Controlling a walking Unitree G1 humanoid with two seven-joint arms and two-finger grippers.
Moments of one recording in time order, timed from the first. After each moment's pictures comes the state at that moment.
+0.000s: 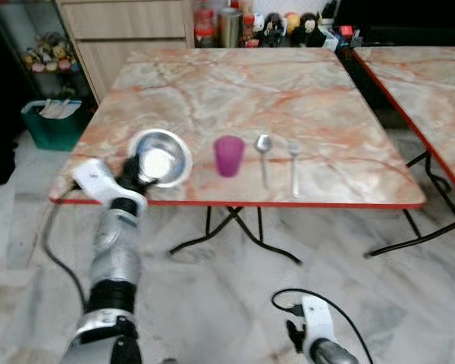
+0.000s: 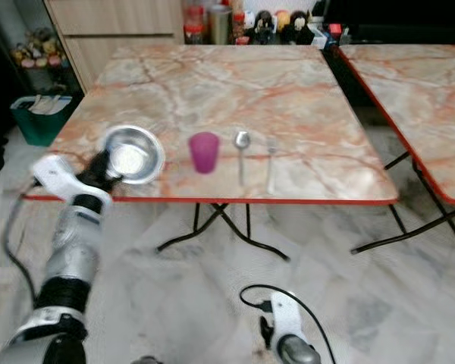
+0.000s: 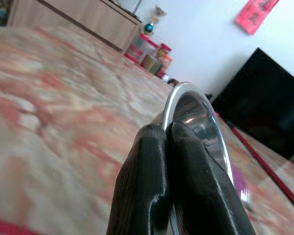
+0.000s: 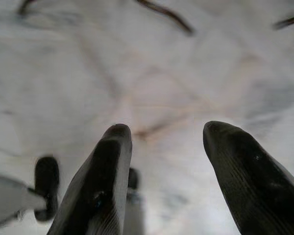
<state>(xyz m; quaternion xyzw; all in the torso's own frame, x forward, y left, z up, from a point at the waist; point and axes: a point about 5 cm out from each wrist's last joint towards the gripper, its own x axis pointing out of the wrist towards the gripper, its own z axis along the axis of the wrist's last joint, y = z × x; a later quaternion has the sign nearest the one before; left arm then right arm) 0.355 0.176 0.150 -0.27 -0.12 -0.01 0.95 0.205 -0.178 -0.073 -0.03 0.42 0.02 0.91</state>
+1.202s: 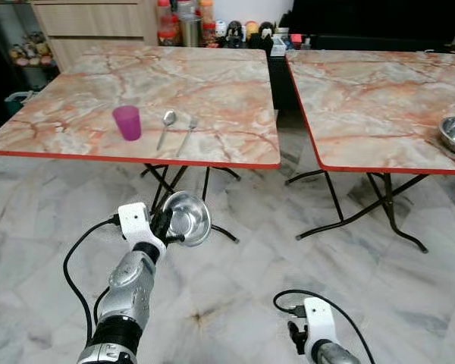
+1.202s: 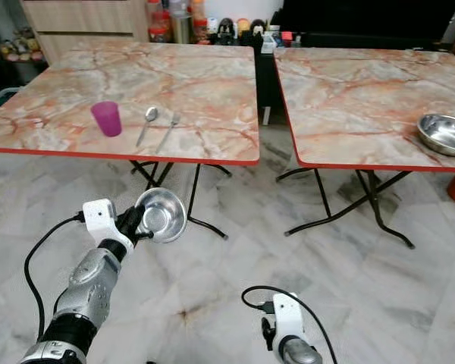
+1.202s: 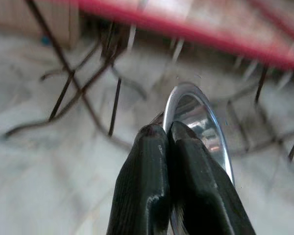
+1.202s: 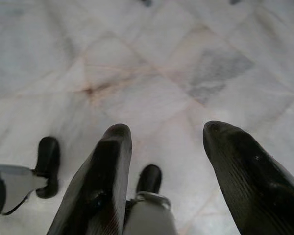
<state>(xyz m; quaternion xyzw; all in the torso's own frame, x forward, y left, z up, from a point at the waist) 0.314 0.159 0.047 -0.12 0.10 -0.07 0.99 0.205 -0.161 -0.074 -0.02 0.42 0.04 0.90</state>
